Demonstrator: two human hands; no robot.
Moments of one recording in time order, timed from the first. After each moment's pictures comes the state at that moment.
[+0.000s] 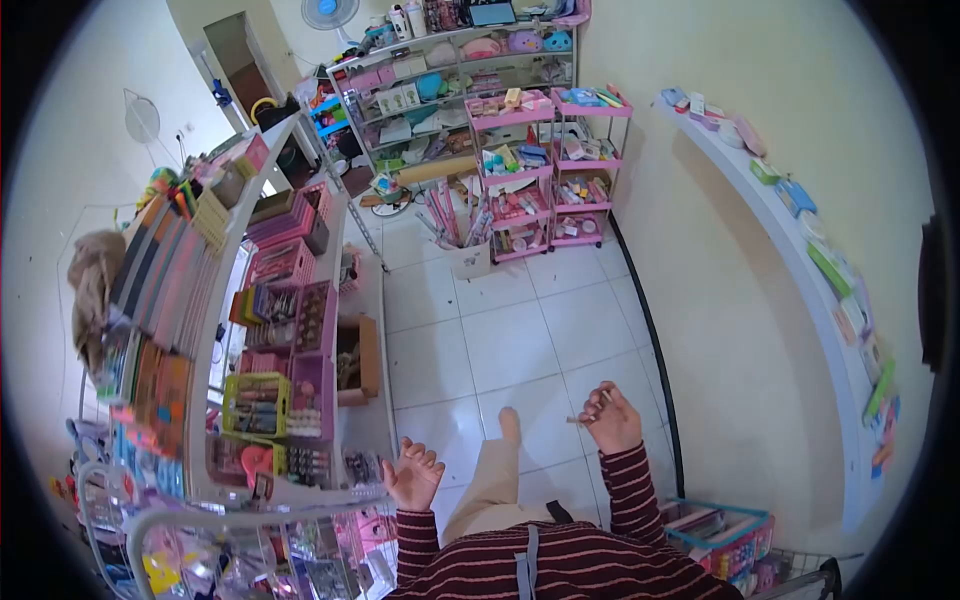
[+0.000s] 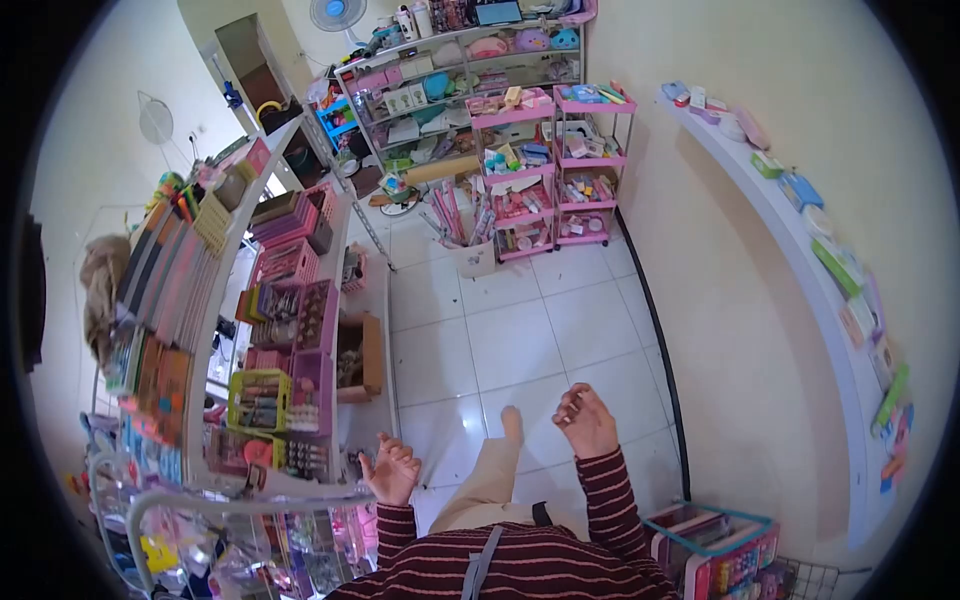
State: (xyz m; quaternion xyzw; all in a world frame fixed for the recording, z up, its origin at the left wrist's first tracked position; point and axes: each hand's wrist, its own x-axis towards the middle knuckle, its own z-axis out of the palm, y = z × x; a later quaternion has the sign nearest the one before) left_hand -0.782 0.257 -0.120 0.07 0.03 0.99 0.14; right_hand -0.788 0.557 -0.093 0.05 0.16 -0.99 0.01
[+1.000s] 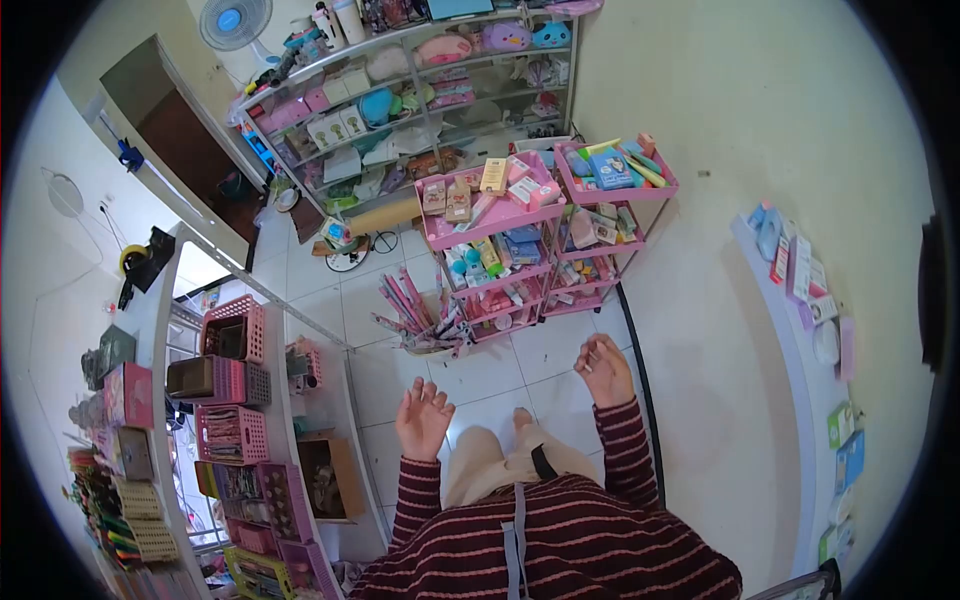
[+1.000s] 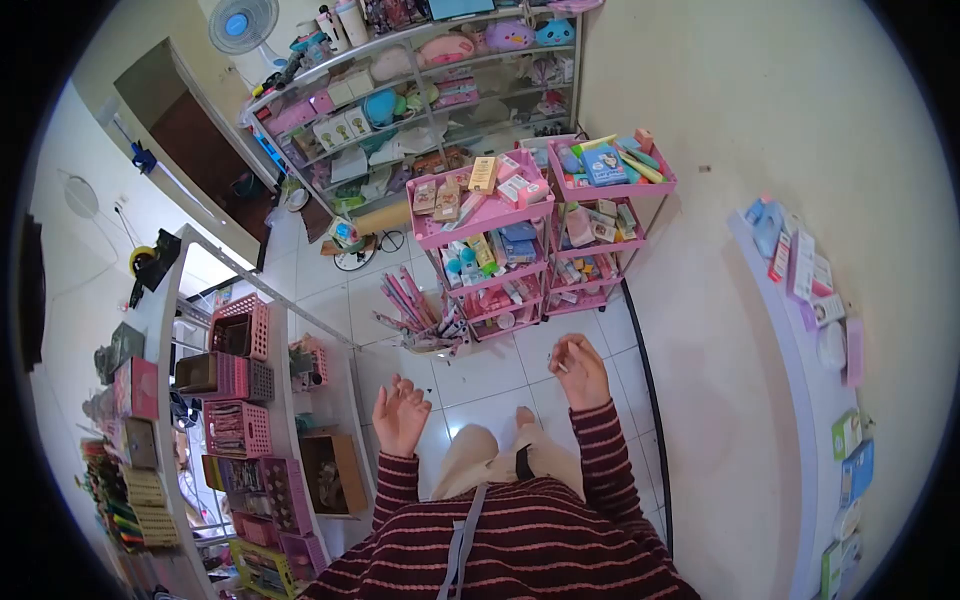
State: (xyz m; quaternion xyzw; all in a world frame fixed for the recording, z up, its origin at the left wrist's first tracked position) left_hand -1.371 0.449 -0.102 -0.03 0.09 0.98 0.19; right_hand -1.346 0.725 -0.082 0.10 0.31 -0.94 -0.05
